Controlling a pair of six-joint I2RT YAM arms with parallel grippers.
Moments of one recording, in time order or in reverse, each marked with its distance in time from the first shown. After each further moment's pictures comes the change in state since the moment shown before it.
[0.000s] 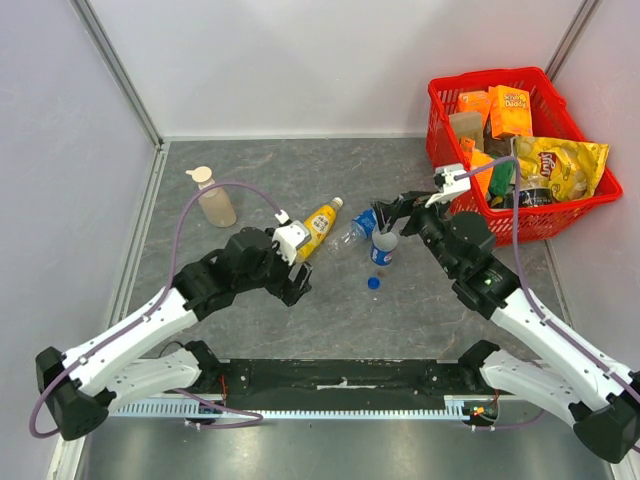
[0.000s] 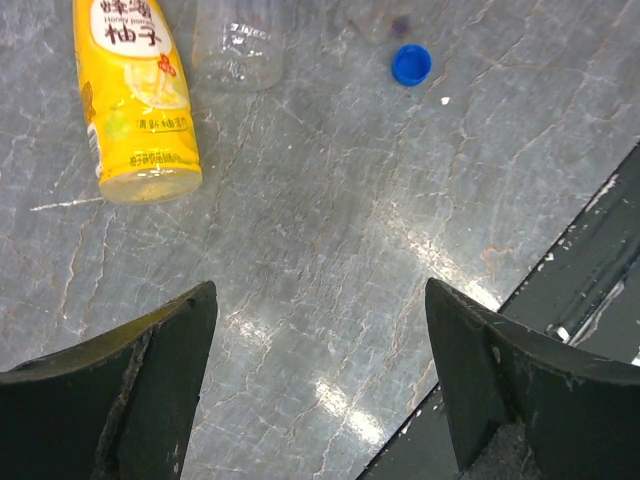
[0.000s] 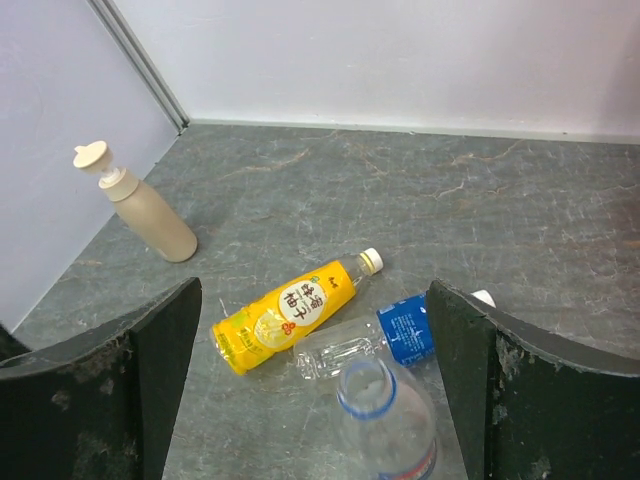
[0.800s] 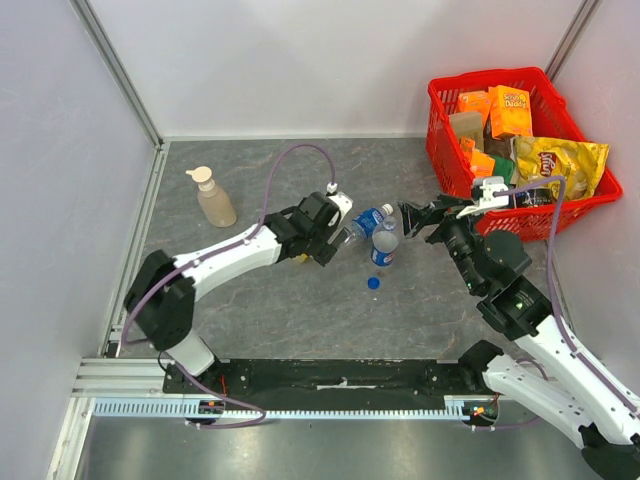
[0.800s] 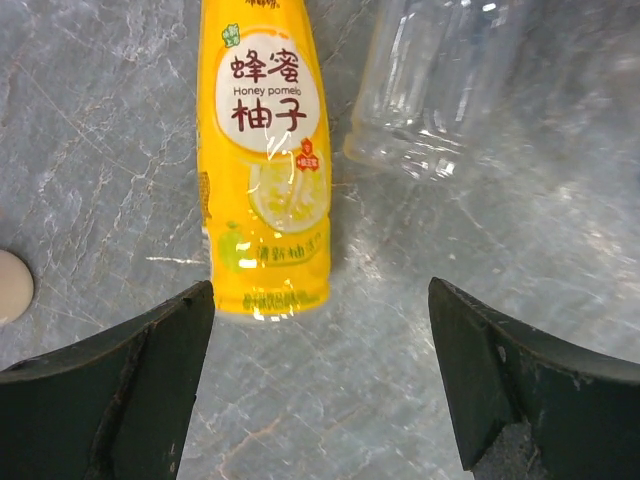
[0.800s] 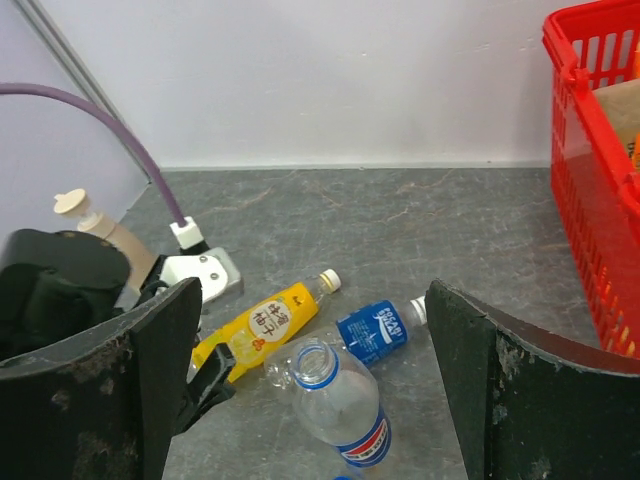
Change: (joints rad) left arm 0.016 0.673 0.340 0.053 -0.338 0.041; right arm 0.000 -0.210 0.001 -0.122 0.107 -0.023
